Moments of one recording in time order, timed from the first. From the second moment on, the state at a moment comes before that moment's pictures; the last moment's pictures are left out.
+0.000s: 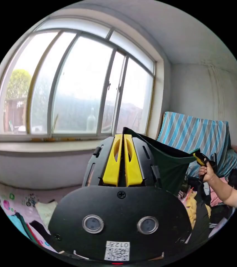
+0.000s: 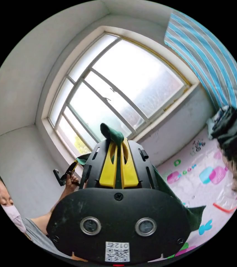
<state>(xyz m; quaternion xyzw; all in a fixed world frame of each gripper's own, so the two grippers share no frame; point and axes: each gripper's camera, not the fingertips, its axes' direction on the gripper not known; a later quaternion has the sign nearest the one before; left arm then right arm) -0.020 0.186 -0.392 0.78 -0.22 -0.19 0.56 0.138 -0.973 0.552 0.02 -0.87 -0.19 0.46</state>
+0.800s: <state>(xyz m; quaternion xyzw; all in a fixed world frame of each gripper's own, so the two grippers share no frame) -0.112 -0.165 -0.099 0.37 -0.12 -0.25 0.89 0.004 -0.713 0.820 -0.27 -0.68 -0.24 0.63</state>
